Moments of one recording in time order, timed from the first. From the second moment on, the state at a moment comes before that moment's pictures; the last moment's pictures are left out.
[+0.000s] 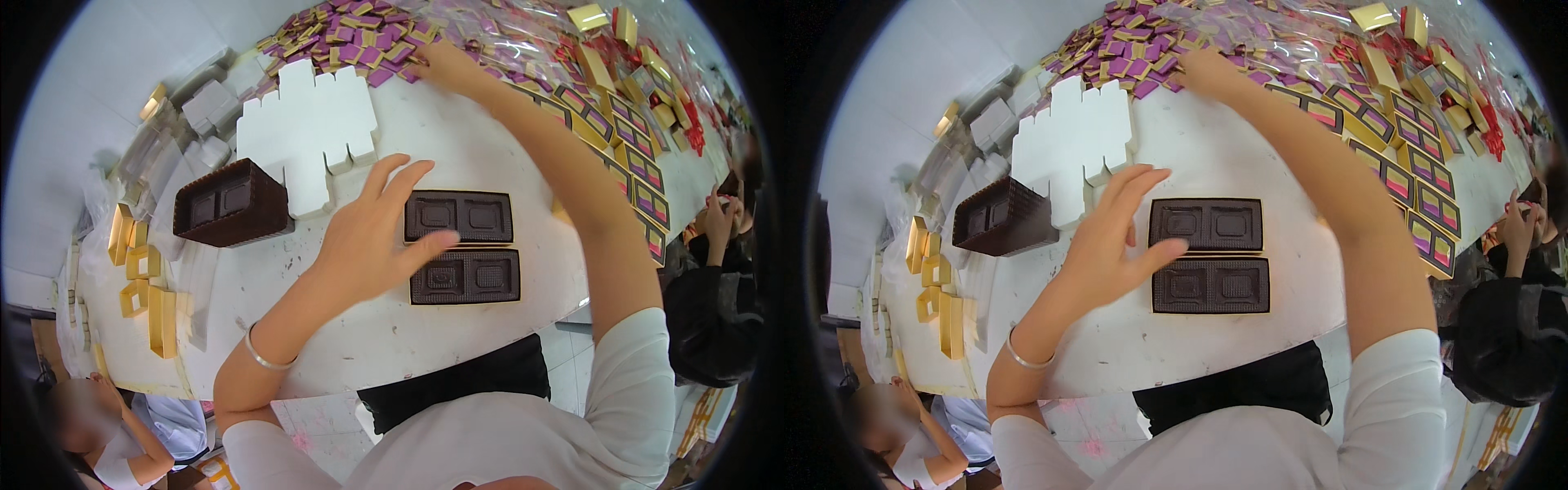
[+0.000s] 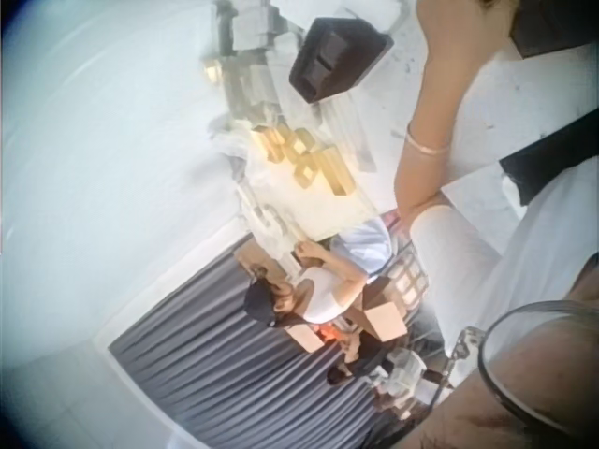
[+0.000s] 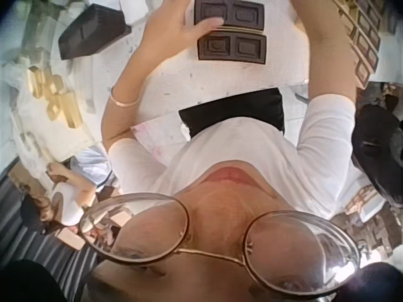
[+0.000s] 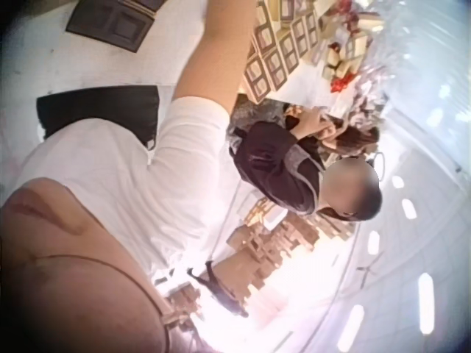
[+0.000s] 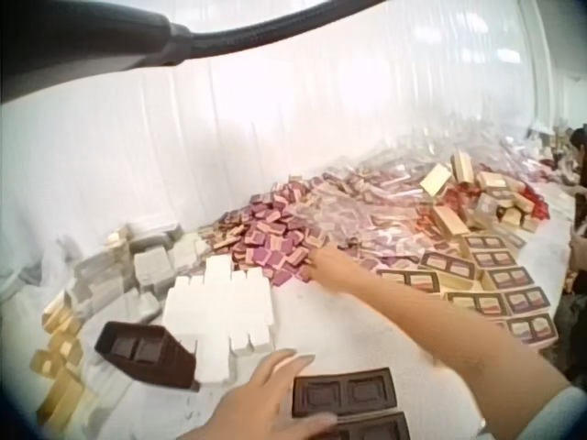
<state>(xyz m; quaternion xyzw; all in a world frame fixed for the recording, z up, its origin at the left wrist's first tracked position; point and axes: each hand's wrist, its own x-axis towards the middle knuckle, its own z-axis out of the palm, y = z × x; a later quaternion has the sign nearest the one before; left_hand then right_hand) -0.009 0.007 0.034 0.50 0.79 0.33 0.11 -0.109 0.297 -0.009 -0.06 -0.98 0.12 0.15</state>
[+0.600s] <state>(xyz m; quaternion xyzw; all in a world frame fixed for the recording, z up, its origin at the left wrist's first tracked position) -0.026 0.010 0.007 0.47 0.72 0.42 0.31 0.050 0.242 0.060 -0.04 -0.74 0.67 0.05</state>
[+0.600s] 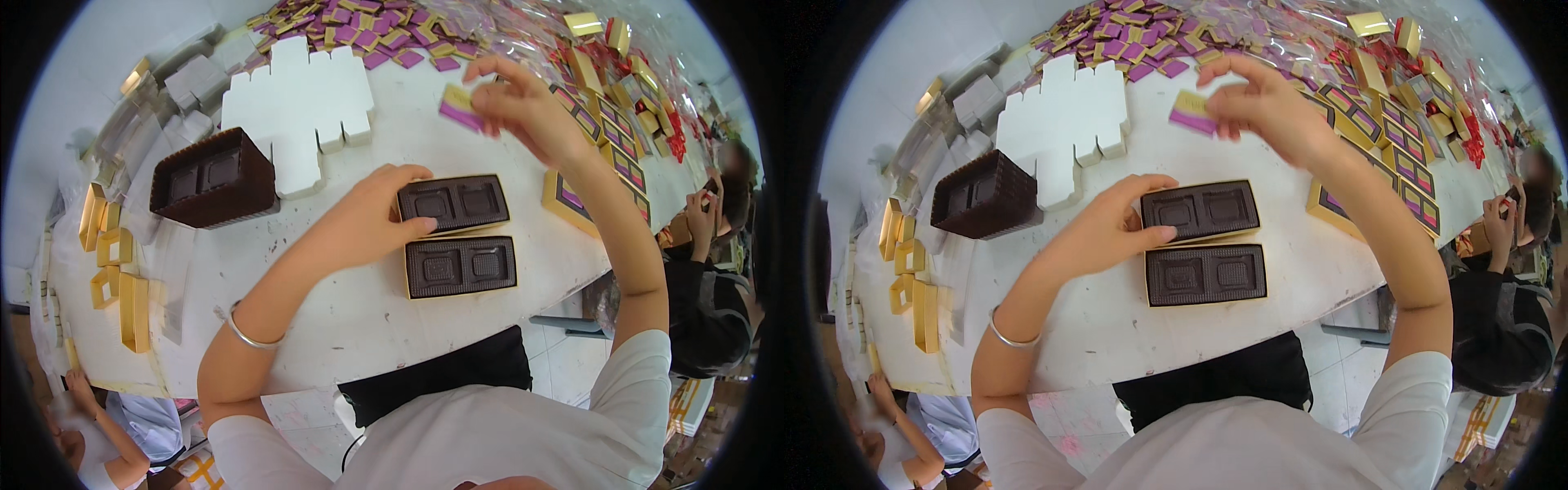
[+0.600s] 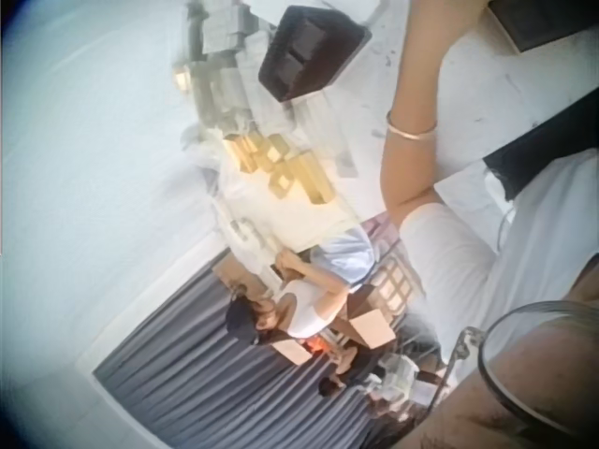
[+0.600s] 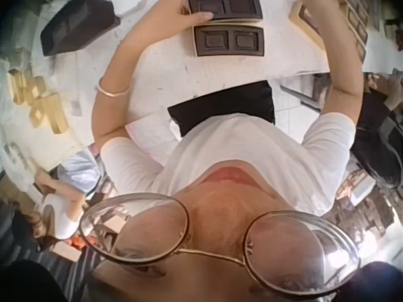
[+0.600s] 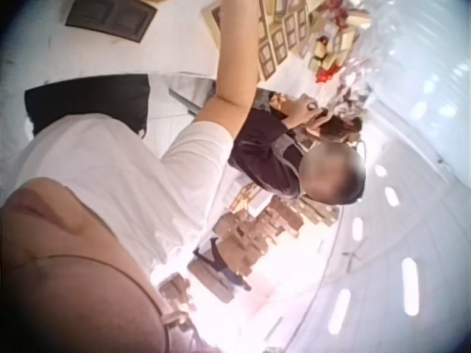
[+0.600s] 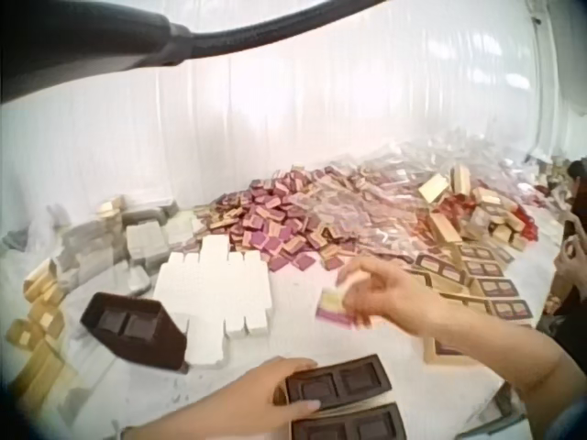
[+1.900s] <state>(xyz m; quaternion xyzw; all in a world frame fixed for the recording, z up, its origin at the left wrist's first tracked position) -0.034 0.010 0.011 0.35 0.66 0.49 0.45 0.041 0.193 0.061 0.05 -0.88 0.41 -0.25</state>
